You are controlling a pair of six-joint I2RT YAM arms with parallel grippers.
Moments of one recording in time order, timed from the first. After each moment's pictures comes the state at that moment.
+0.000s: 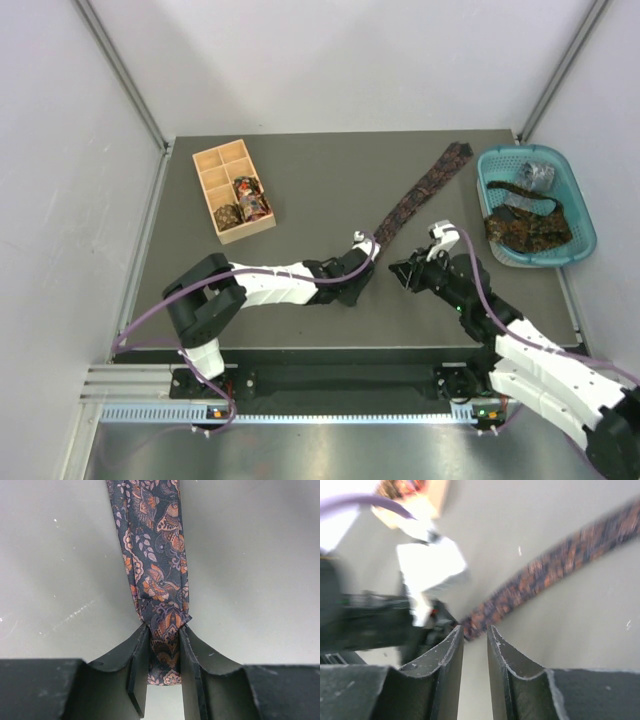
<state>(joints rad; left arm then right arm) -1.03 1.77 0.99 -0.18 -0.22 -0.39 0.56 0.76 0.33 0.12 -0.10 0.41</state>
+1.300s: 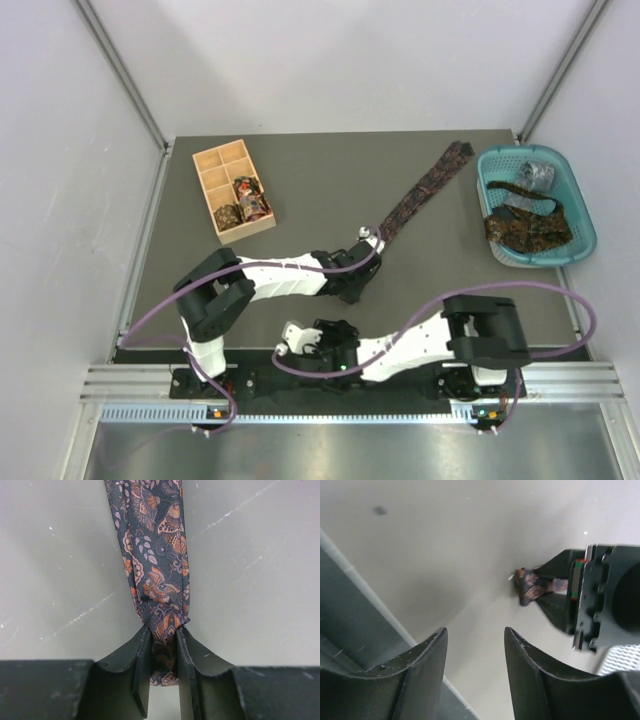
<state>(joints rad) -1.02 1.84 1.11 -0.32 -0.19 -0.39 1.63 1.76 0.97 -0.44 0.89 0.19</state>
